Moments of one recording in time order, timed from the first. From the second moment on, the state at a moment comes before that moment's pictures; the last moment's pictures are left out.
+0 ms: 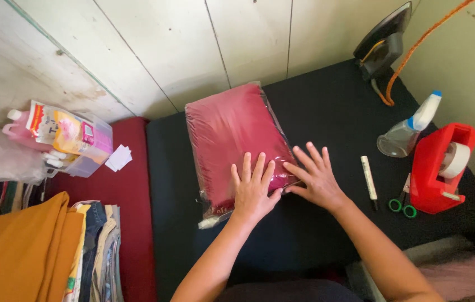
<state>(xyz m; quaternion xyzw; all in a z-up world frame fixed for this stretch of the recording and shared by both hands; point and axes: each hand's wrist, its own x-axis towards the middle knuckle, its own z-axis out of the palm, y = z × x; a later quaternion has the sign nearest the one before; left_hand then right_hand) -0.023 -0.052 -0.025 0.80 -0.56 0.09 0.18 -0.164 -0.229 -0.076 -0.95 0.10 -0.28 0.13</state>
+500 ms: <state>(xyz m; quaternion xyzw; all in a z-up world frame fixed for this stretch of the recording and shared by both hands) 0.024 0.064 -0.057 0.86 -0.49 -0.02 0.17 -0.154 -0.254 -0.072 -0.95 0.12 -0.26 0.09</state>
